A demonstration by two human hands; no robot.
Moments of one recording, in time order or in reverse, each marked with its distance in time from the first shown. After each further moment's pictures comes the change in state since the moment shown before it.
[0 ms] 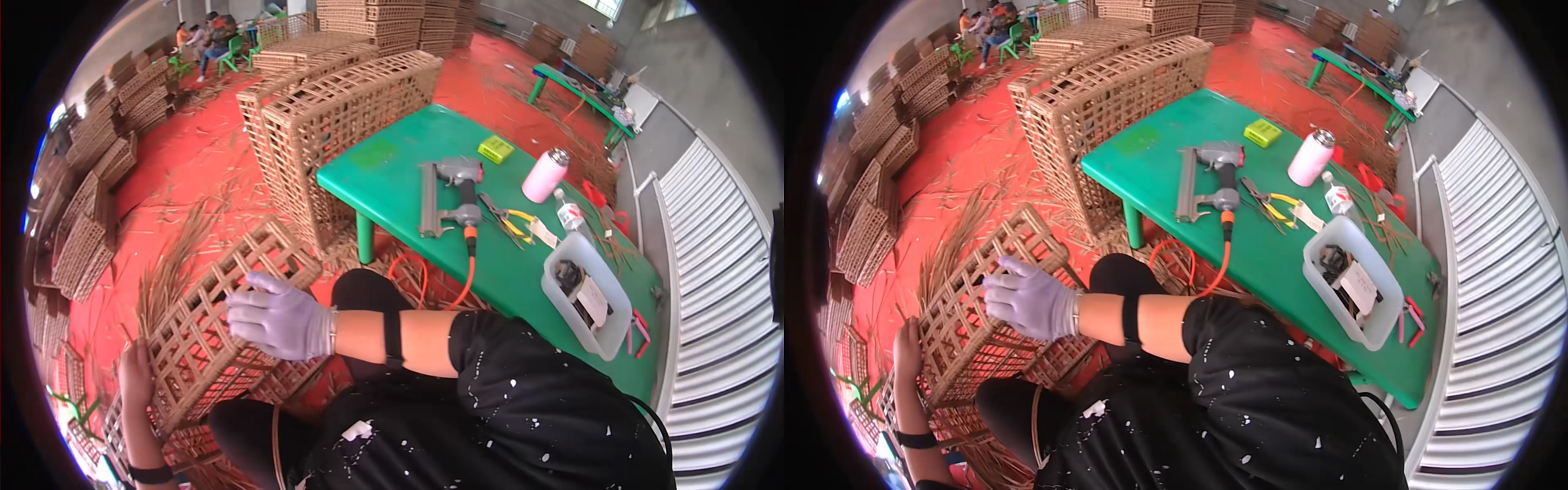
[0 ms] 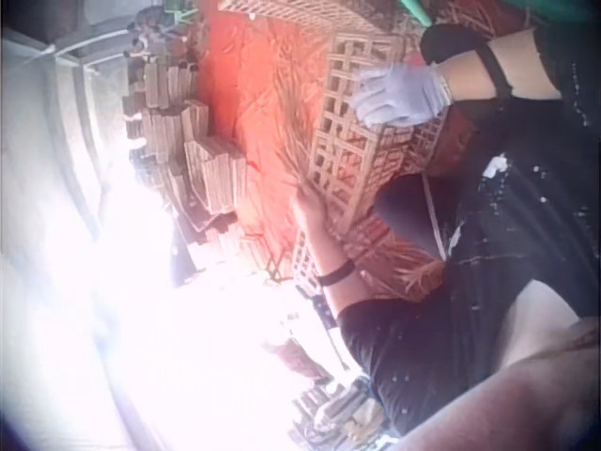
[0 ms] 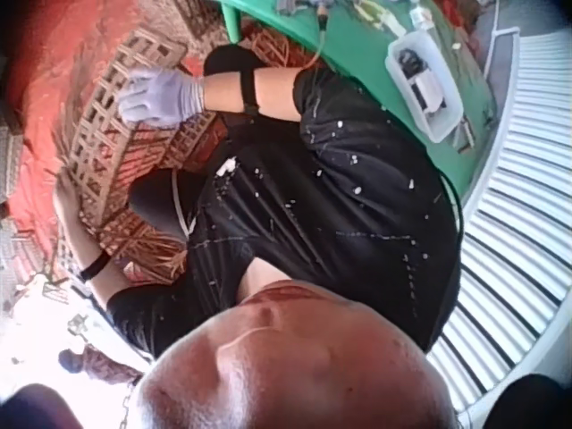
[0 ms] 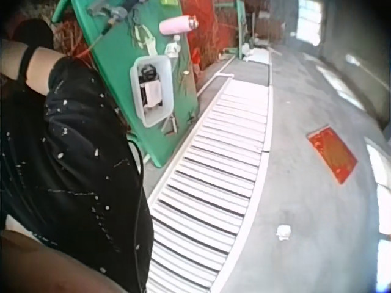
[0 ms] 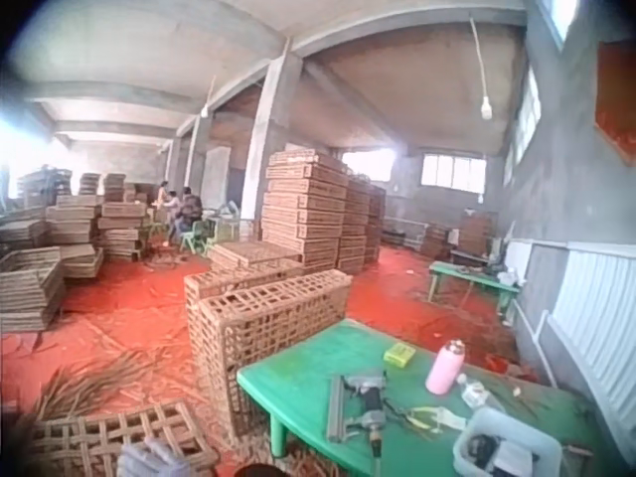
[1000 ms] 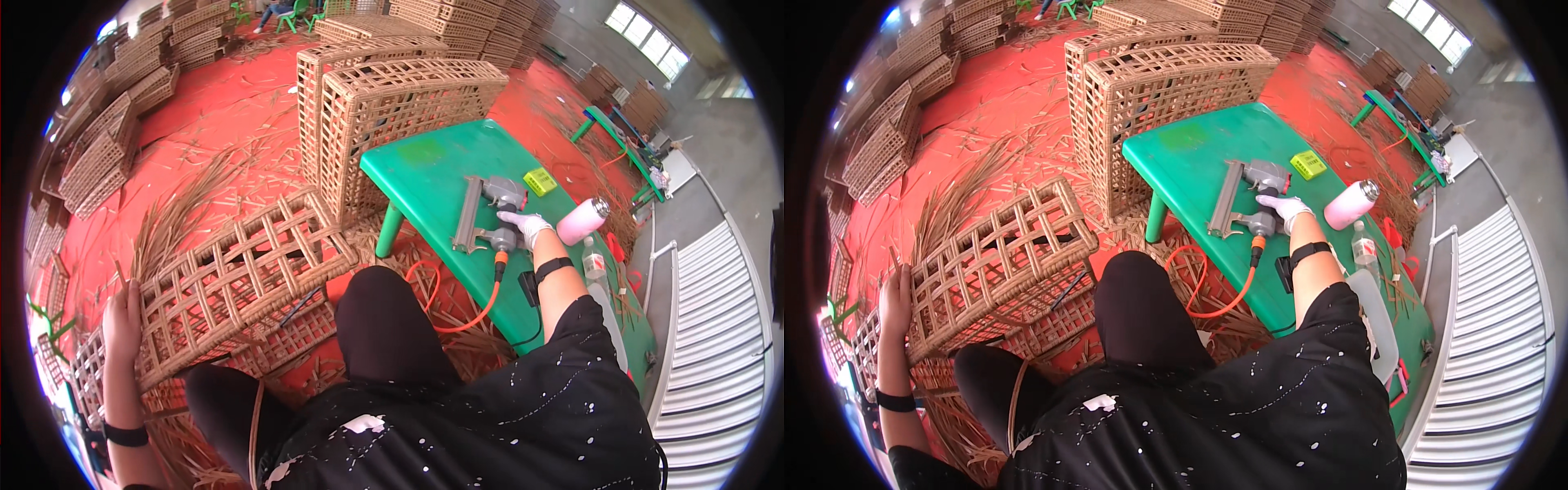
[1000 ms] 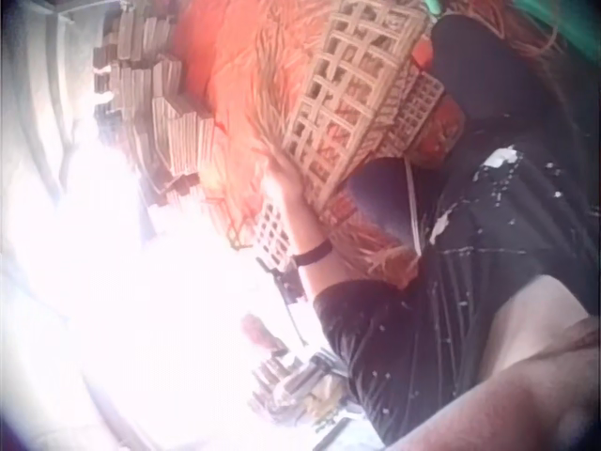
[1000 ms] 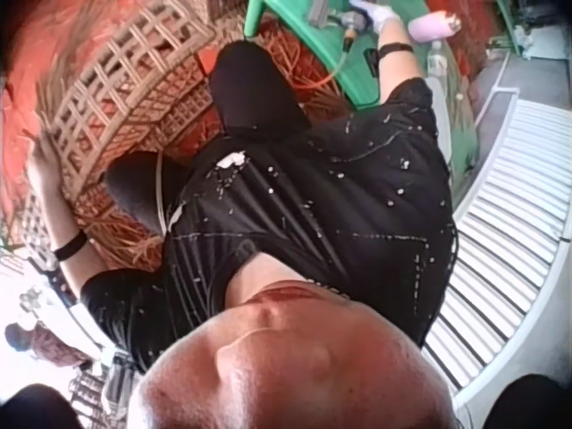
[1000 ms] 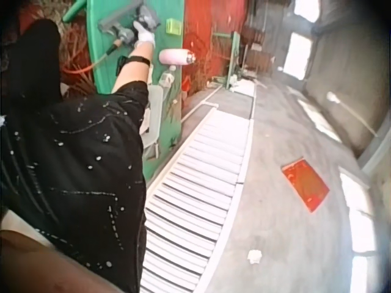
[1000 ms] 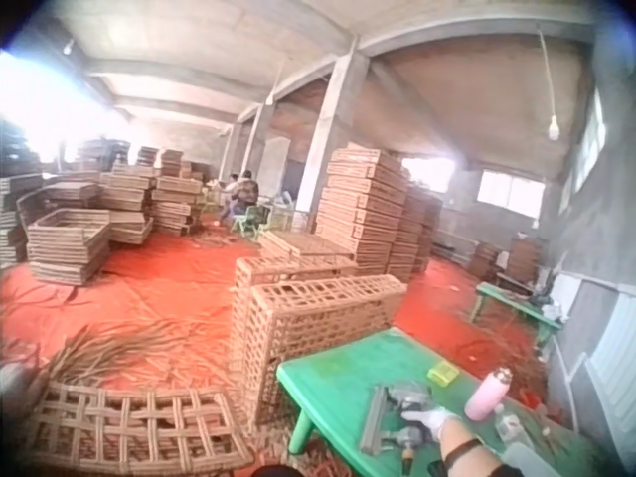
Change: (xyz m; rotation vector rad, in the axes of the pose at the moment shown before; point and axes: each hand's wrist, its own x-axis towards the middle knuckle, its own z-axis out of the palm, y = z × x) left_hand -0.016 0.020 0.008 0.054 0.139 -0.150; right_hand -0.232 0.233 -0.239 0.358 0.284 2.101
